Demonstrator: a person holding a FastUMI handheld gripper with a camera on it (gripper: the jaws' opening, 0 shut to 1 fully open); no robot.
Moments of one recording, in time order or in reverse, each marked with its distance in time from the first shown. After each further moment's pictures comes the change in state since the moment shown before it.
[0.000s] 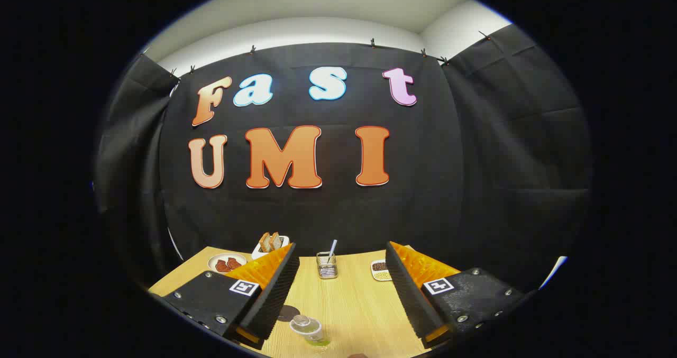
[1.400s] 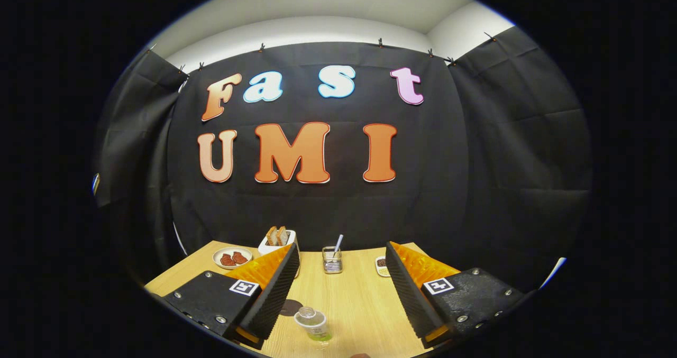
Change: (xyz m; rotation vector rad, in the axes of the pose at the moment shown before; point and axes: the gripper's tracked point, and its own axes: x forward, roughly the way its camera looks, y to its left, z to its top) arm -0.015 0.015 -0.014 -0.008 0.013 0.036
